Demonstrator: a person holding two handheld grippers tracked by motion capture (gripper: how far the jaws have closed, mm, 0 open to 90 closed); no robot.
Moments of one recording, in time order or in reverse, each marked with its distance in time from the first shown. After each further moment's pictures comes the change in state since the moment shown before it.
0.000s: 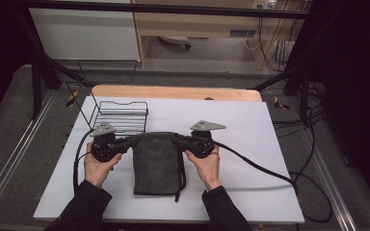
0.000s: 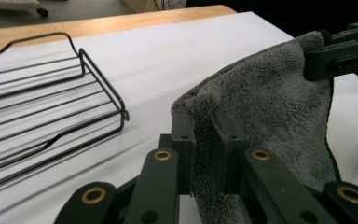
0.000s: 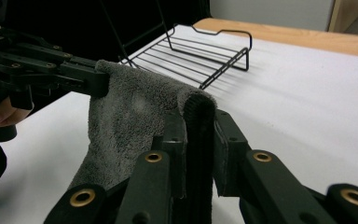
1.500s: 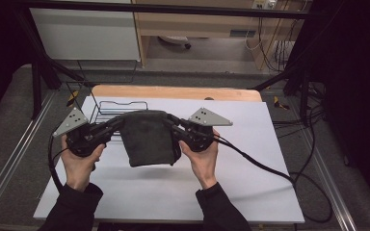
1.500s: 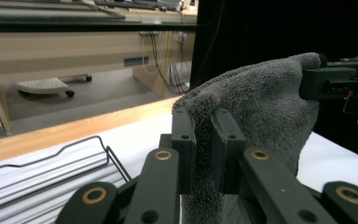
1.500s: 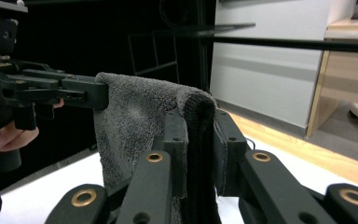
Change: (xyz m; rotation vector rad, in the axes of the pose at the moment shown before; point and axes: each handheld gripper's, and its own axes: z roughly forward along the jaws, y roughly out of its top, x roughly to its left) left arm -0.021 0.047 -0.070 -0.286 0.047 0.064; right arm 0.053 0.060 -0.035 -0.282 -0.012 -0.161
